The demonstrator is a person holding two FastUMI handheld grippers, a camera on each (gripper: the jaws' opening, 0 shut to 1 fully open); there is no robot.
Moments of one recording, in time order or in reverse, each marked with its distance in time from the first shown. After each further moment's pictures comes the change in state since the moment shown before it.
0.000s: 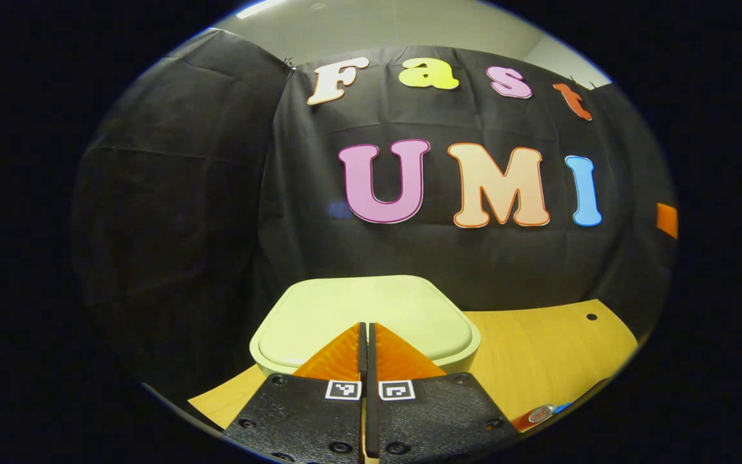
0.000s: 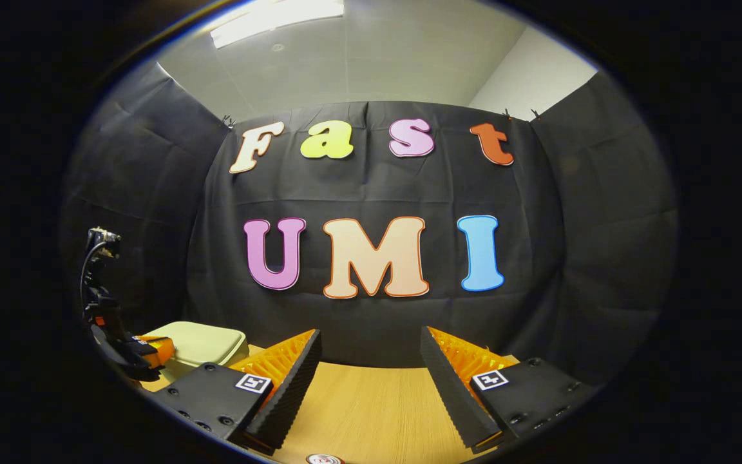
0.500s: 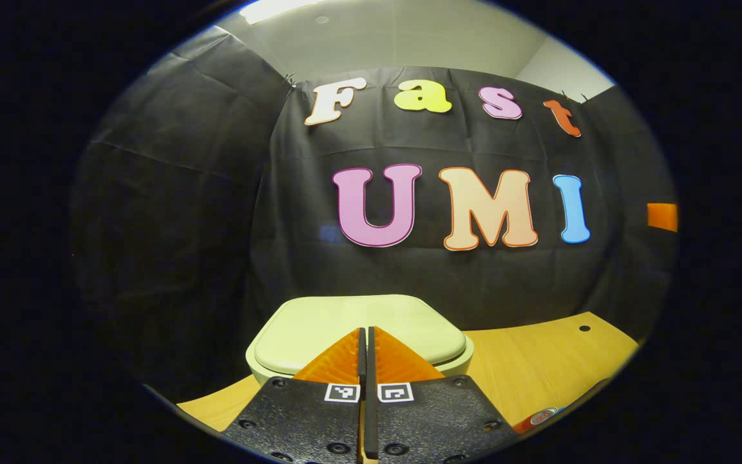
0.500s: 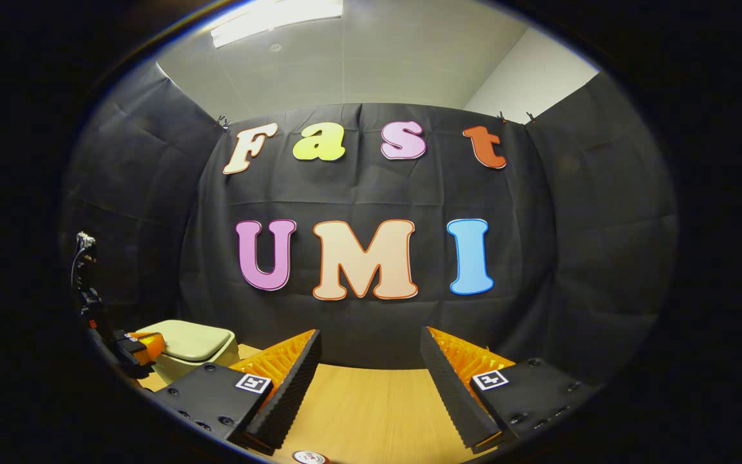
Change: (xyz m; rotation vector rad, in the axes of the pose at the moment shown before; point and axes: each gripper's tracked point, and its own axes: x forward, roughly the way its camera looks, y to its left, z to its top) left arm -0.011 -0.004 0.014 -0.029 -0.118 -0.034; right arm -0.006 -0.036 0.008 -0.010 0.000 -0.029
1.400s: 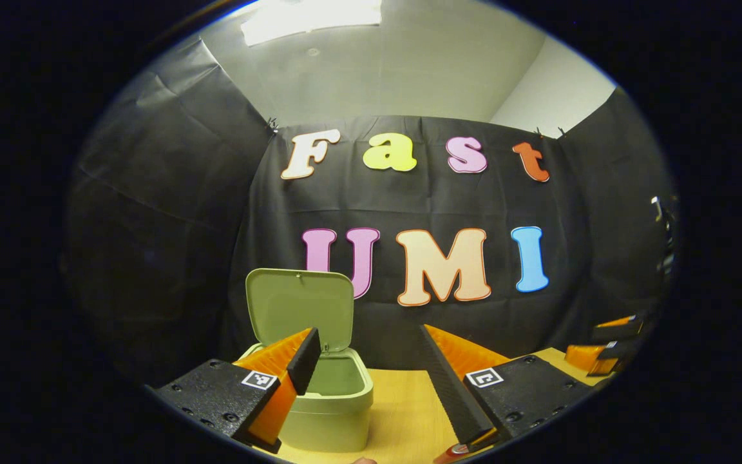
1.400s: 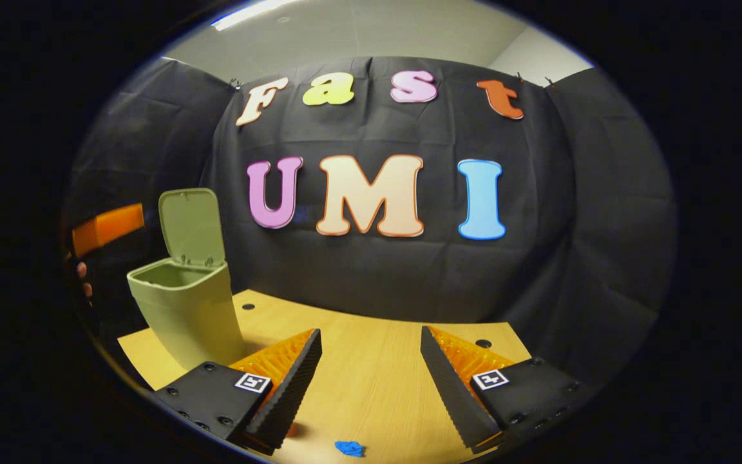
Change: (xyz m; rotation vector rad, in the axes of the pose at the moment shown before) left arm -0.068 -0.085 0.105 -0.031 -0.208 -0.090; right arm -0.006 -0.044 -0.133 -0.063 0.275 0.117
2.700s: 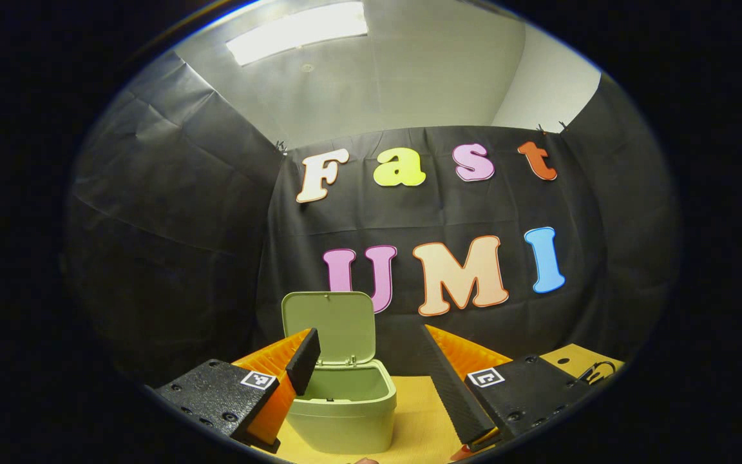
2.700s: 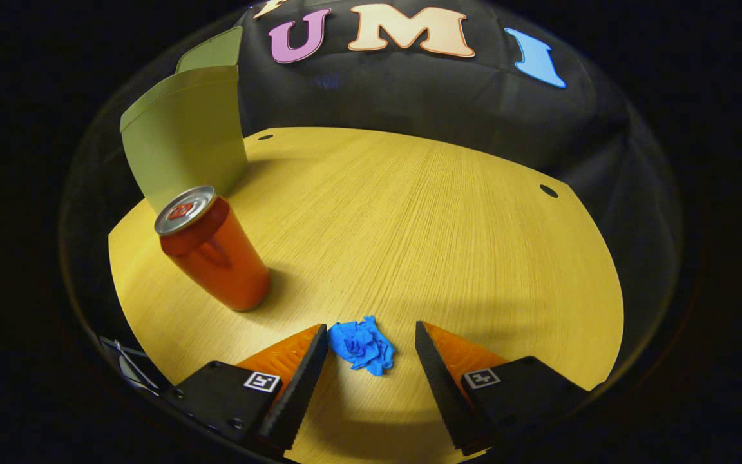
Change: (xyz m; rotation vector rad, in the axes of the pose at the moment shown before) left arm -0.024 0.024 0.032 0.091 -0.031 0.090; right arm -0.017 0.029 -0.303 -0.073 0.652 0.152
